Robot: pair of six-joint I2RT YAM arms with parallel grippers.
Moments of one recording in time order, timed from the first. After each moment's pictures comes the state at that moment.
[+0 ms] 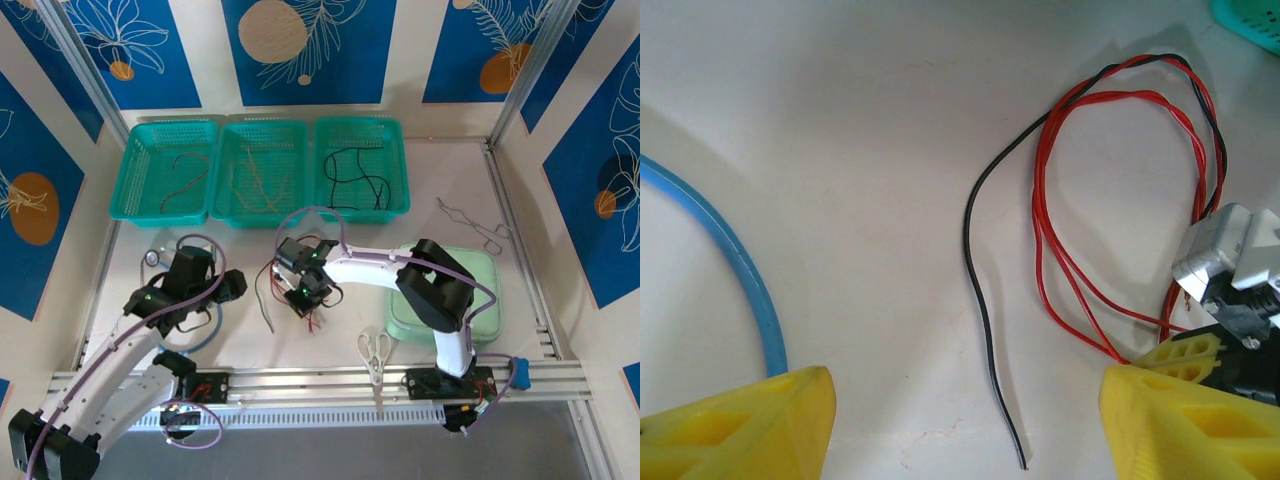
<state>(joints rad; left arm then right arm) -0.43 0.76 0.62 -0.77 0.03 -0.68 0.99 1.91 1.28 -0.73 -0.23 0.25</state>
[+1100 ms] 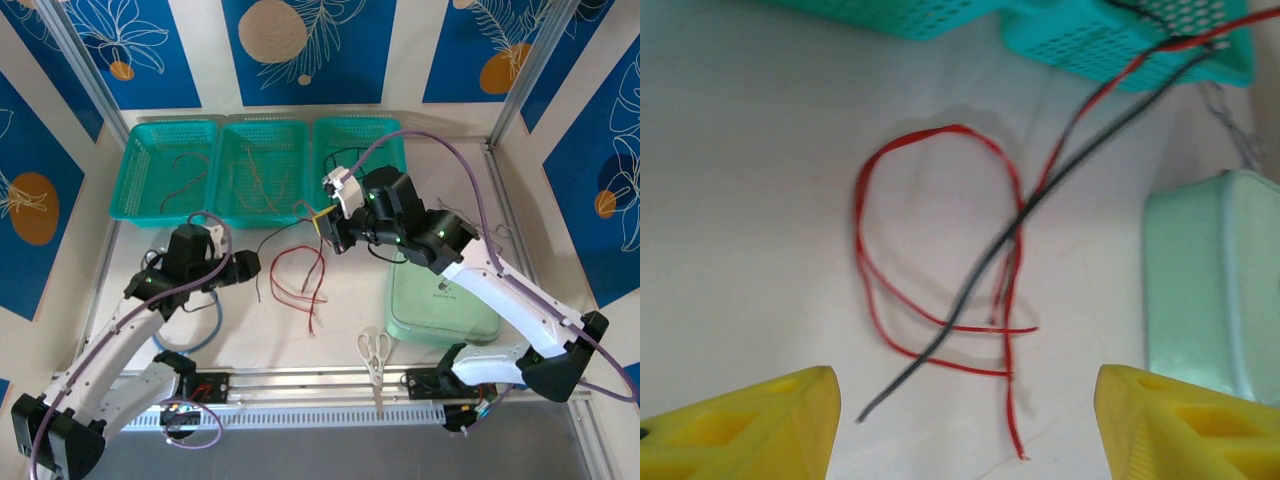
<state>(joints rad) -0.41 0.88 0.77 -0.64 0.29 -0.58 0.82 1.24 1.40 -0.67 -0.18 0.16</state>
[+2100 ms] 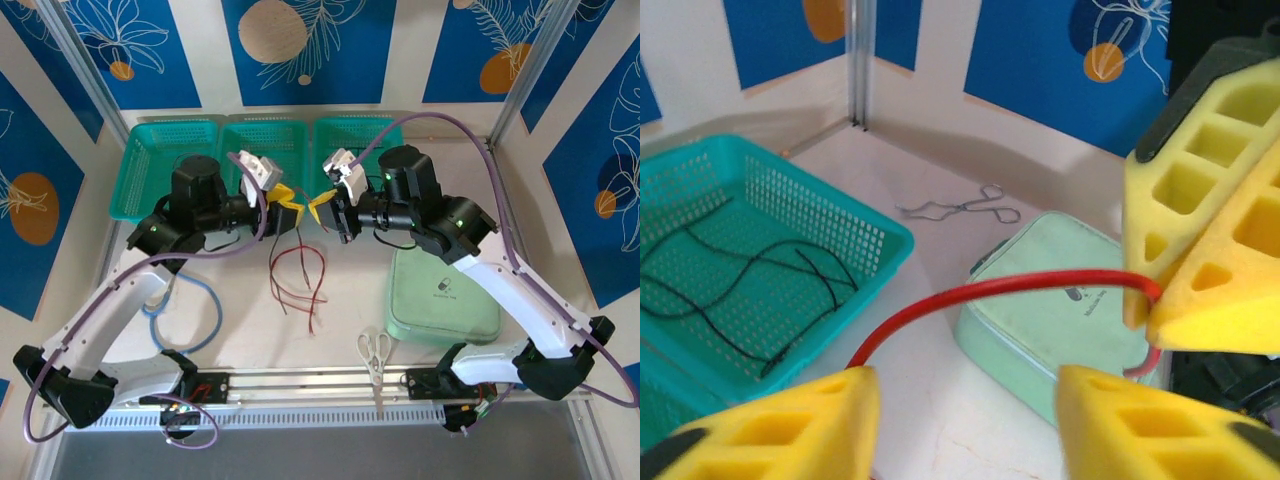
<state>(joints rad) -0.58 1.18 1.31 -0.46 0.56 0.01 0.78 1.26 1.56 -0.72 -0.34 0.06</state>
